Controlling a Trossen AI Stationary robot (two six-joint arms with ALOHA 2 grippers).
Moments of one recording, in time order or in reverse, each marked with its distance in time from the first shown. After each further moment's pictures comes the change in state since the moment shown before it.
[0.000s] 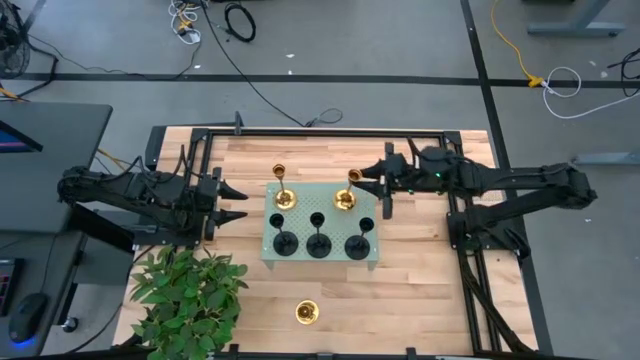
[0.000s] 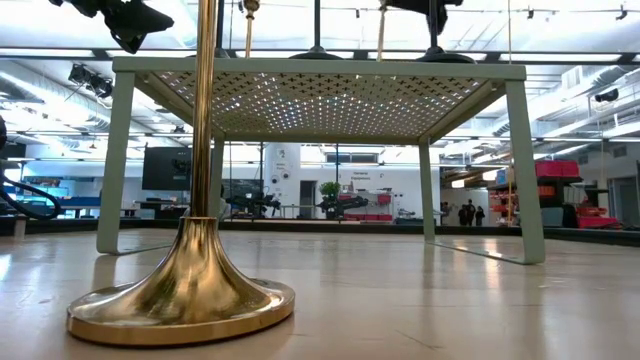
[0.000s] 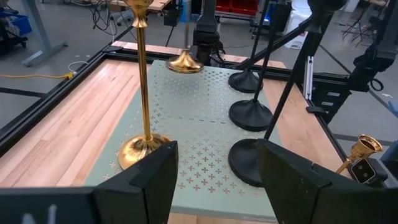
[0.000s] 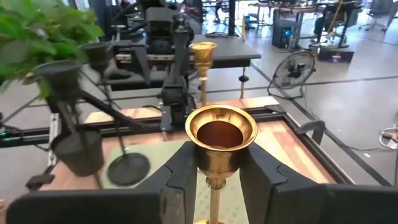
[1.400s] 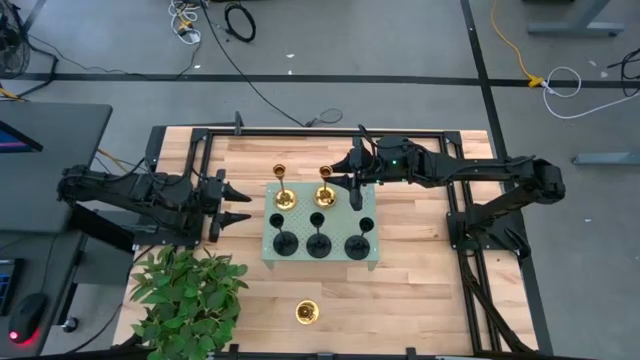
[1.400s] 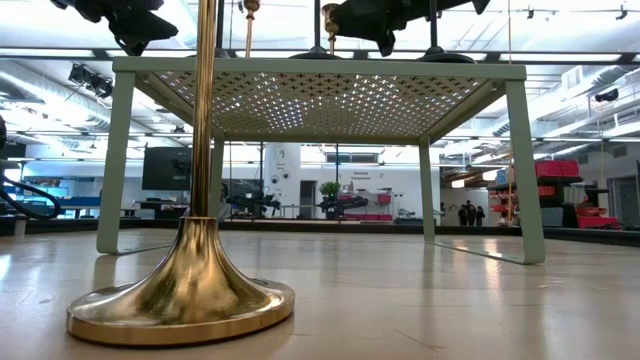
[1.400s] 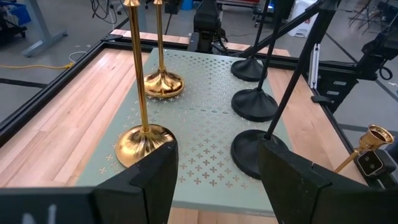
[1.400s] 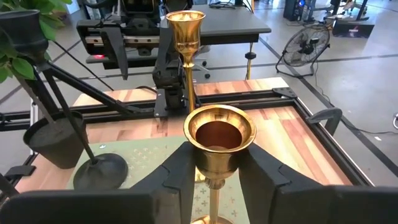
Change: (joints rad) left arm 0.000 0.045 0.000 0.000 0.000 -0.003; right arm -0.098 0.315 0.213 -0.018 -0.132 -0.026
